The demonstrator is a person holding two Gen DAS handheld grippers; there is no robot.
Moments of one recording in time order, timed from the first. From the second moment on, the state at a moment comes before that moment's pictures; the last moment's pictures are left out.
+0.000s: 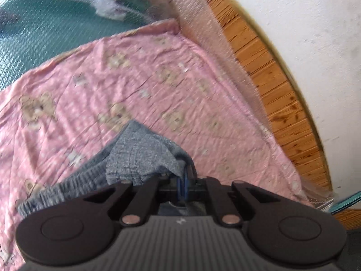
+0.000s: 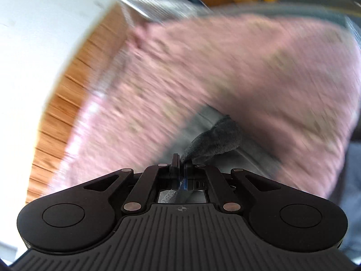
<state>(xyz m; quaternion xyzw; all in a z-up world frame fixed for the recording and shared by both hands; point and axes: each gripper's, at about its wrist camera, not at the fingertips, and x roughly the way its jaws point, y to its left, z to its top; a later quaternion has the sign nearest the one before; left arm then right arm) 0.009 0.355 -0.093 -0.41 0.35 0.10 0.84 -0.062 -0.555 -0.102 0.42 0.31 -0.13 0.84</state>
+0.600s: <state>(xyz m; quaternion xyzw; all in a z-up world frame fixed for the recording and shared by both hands) -0.032 0.377 -0.172 -0.41 0.42 0.17 0.79 -0.068 -0.536 -0.166 0.36 0.42 -0.14 0.82</state>
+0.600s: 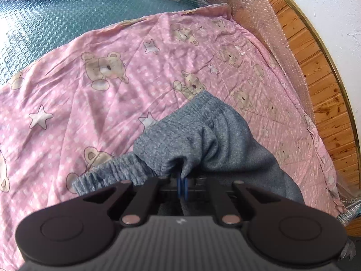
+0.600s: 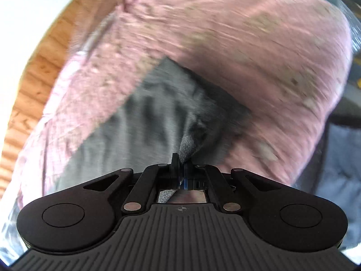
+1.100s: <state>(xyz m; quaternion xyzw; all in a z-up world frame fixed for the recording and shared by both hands) -0.027 0.387 -0.171 -0.46 0.40 0.16 0.78 -0.059 -0.541 -0.144 0.39 0.40 -0.12 0.82</state>
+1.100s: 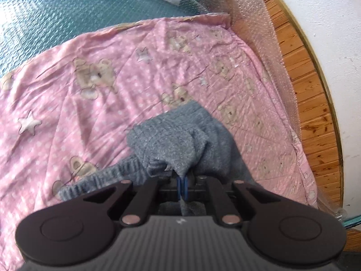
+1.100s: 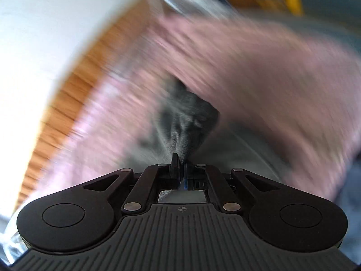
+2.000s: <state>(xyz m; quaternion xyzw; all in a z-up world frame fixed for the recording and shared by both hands) -0.079 0.265 -0.111 -0.38 0.40 0.34 0.76 -0.037 -0.519 -0.116 0.07 0.38 -0.01 0.92</state>
